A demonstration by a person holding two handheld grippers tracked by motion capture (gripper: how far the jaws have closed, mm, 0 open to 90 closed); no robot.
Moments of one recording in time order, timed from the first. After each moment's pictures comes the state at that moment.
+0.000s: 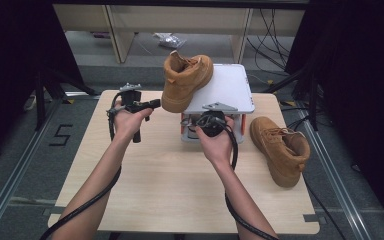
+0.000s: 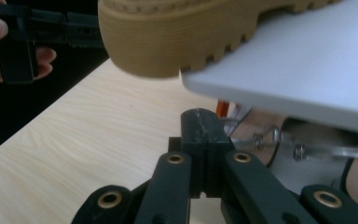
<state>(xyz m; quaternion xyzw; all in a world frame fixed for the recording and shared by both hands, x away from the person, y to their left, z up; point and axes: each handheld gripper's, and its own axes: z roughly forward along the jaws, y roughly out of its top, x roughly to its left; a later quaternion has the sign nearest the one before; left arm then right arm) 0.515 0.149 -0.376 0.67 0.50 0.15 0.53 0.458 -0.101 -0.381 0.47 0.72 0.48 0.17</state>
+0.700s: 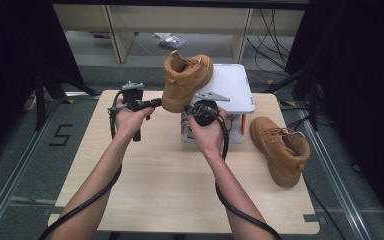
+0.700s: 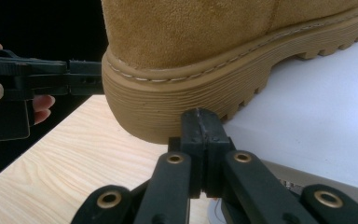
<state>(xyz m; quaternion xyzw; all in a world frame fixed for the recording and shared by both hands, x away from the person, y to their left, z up) 0.516 0.145 -0.372 0.68 0.49 0.15 0.52 0.480 -0.082 -0.369 0.47 0.70 0.49 0.19</state>
